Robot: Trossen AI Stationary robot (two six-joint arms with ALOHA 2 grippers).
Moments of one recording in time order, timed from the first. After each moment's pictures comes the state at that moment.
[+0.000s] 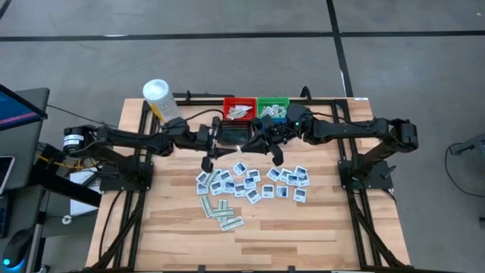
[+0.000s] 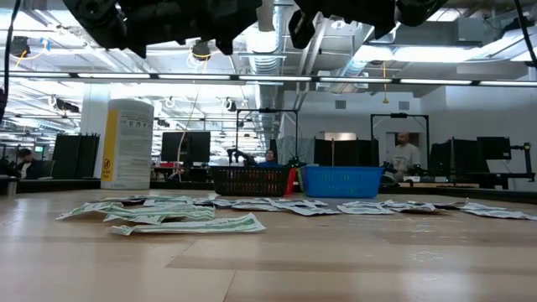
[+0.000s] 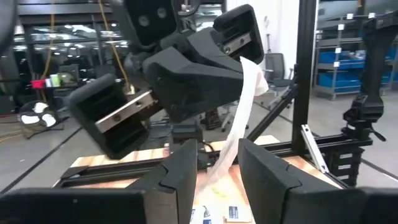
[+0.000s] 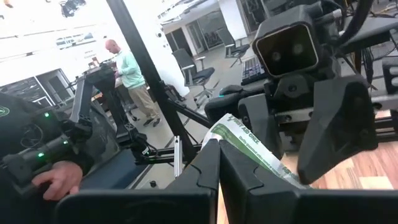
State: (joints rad) left arm 0.15 1.33 0.63 0.83 0.35 0.08; right arm -0.18 1.48 0.99 0.51 -0.61 0.39
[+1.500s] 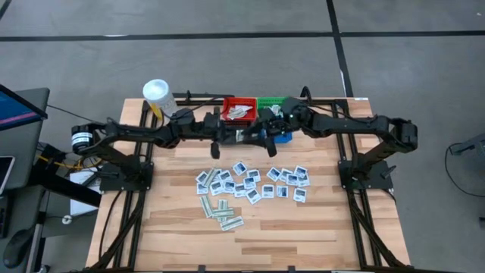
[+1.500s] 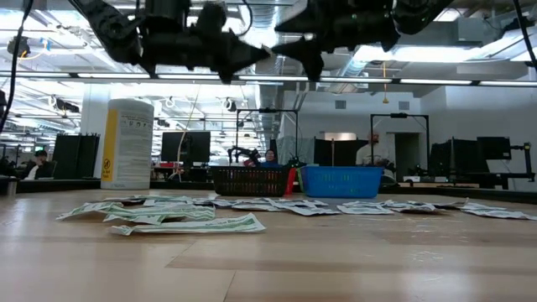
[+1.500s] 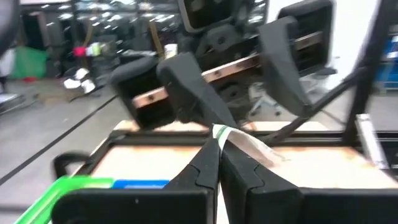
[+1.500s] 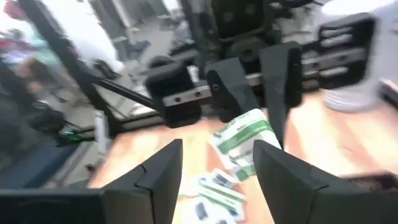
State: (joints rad) left arm 0.29 1.43 0.67 0.79 0.32 0.05; right arm -0.29 1.48 0.99 0.28 -0.48 0.23
